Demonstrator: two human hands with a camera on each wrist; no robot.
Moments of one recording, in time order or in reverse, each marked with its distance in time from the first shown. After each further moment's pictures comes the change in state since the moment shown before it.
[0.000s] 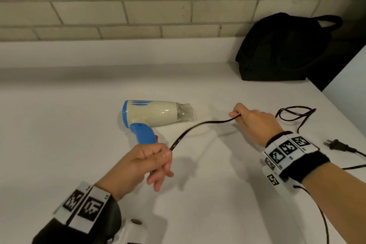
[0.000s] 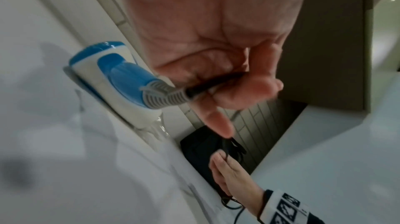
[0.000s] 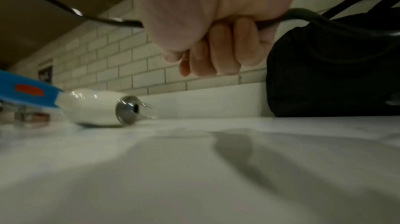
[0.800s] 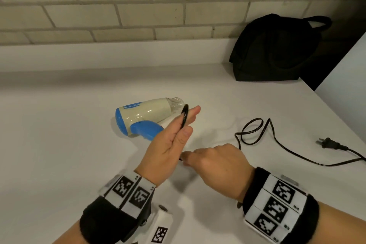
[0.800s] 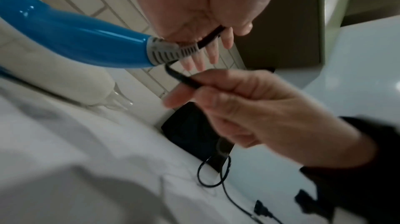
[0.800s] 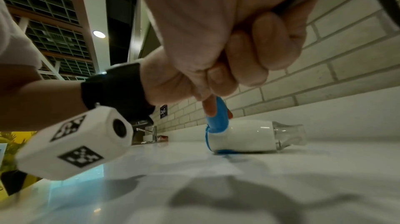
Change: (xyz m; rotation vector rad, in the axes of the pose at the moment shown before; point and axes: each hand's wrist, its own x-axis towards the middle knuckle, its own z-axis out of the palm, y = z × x) left_hand 0.047 0.002 0.045 0.228 0.153 0.371; right_hand -0.058 -0.089 -0.003 -0.121 -0.062 -0.460
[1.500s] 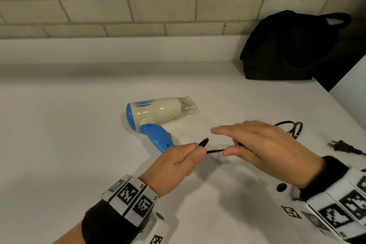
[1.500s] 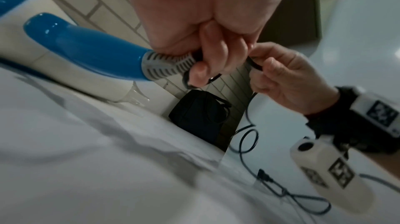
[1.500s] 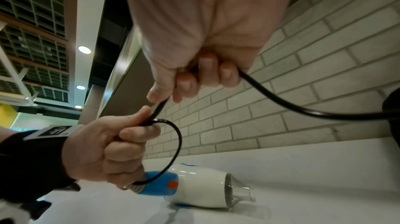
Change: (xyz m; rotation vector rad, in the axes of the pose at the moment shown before) left_hand -0.028 -0.004 0.004 0.176 -0.138 -0.232; right_hand -0.031 0.047 -0.027 0.219 0.300 -0.183
